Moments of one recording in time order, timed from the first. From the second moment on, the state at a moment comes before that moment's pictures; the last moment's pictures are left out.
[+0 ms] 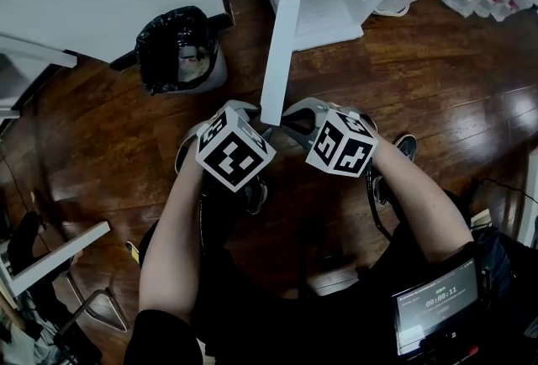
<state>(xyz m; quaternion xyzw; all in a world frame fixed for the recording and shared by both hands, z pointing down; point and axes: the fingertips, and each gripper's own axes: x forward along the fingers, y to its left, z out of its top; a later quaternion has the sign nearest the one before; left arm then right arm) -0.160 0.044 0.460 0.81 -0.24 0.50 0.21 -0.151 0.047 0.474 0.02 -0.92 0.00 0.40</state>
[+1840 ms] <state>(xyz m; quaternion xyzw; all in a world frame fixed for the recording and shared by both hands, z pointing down) -0.151 -0.001 0.429 0.81 -0.33 0.45 0.20 -0.114 -0.052 0.423 0.31 -0.91 0.13 0.24</state>
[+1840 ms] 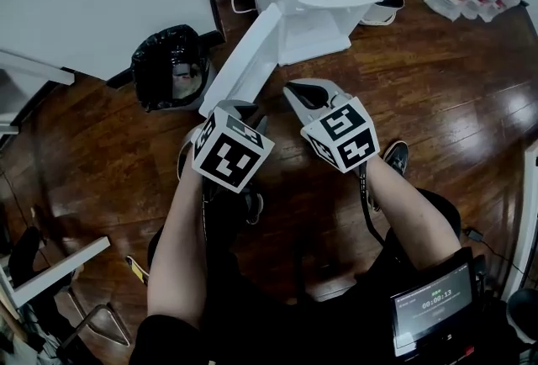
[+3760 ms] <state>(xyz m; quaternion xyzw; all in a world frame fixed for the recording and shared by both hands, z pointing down) 0.013 -0.082 0.264 0.87 -0.49 0.07 0.02 0.063 -0.084 0.270 0.47 -0.88 0.04 0.04</state>
